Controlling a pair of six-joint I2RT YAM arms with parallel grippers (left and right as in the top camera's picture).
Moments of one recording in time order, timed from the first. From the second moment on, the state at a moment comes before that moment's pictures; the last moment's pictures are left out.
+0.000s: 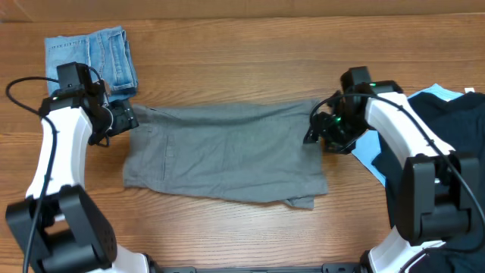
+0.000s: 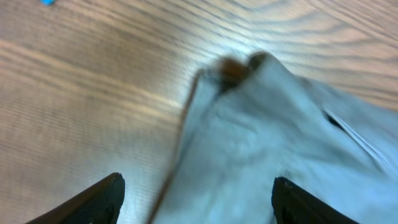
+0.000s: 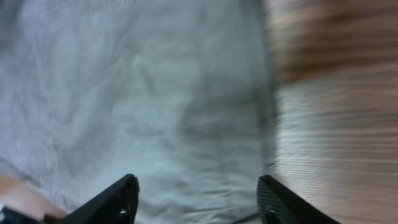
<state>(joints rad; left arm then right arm) 0.27 1.71 1.30 -0.86 0.10 -0.15 0.11 1.85 1.29 -1.03 -0.41 0.31</state>
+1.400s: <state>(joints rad) 0.26 2.07 1.30 -0.95 0.55 0.11 0.16 1.80 1.03 -0.88 -0.29 0.52</state>
